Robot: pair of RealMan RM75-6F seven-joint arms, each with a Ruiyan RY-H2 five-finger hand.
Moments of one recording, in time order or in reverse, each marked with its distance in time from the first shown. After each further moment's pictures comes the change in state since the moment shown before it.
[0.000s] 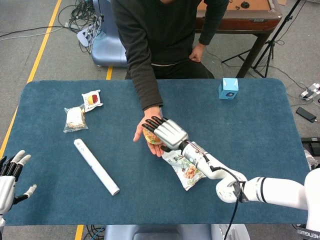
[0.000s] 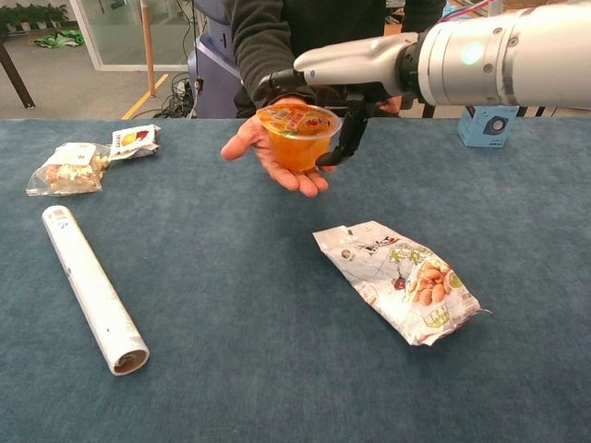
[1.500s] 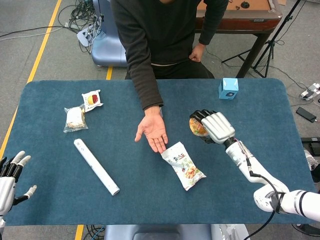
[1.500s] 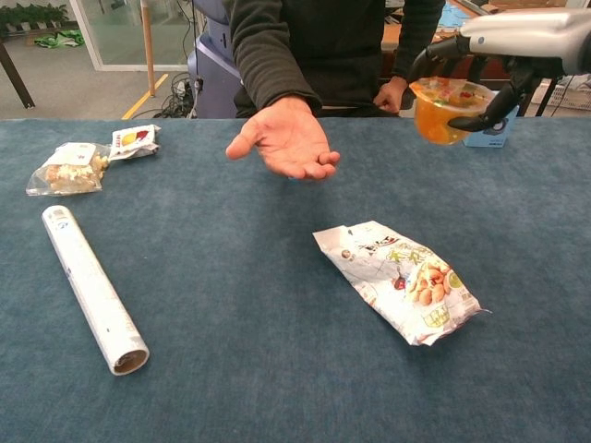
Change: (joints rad) left arm 0.008 -0.010 0.000 0.015 0.015 0.008 -0.014; right arm -0.250 0.165 -0.125 0.031 -0.226 0.228 0.271
